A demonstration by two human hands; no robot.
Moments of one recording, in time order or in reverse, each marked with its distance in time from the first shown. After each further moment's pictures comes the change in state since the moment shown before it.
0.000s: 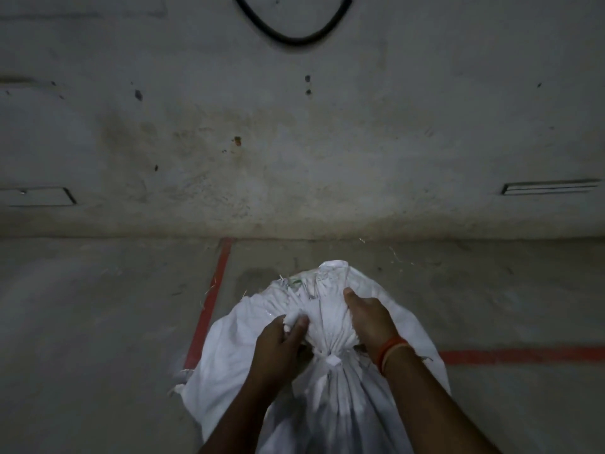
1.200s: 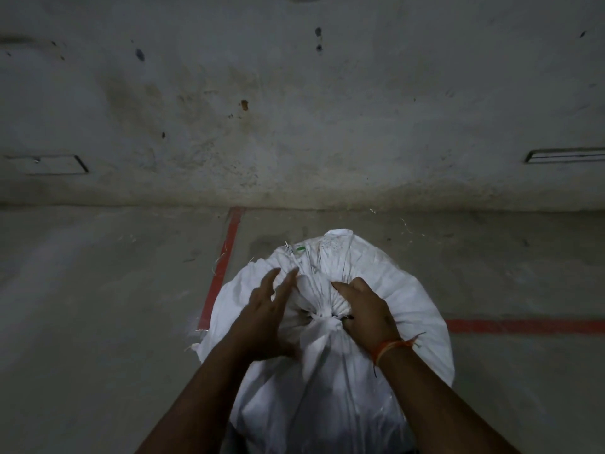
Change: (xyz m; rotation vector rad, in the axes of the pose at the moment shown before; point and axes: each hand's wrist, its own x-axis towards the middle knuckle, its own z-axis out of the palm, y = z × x) left_hand 0.005 -0.032 -0.042 0.887 -0.265 0.349; right_hand -0.005 0.067 0.008 -0.664 -0.085 -0.567
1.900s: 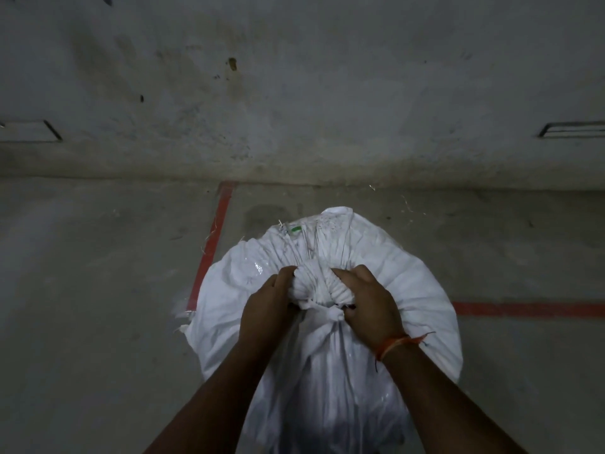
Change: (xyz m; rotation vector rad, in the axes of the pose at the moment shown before) left_hand 0.039 0.001 0.066 -0.166 0.308 -0.168; right_hand 0.013 0.030 0.021 0.038 0.046 -0.008
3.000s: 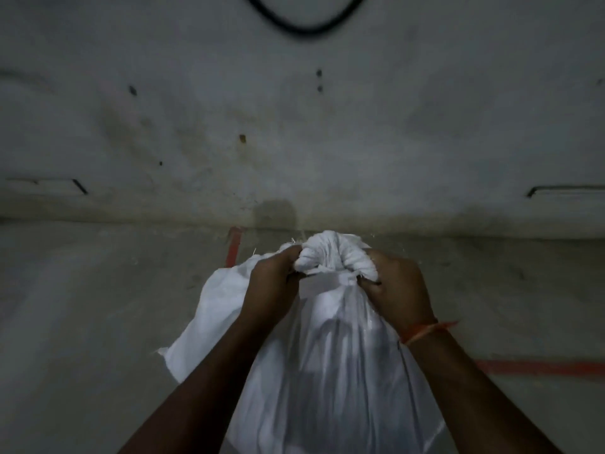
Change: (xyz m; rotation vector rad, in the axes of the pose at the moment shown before) left_hand 0.178 0.139 -0.216 -0.238 0.065 0.116; right_hand 0.150 -0.115 -0.239 -0.070 0.285 -0.185
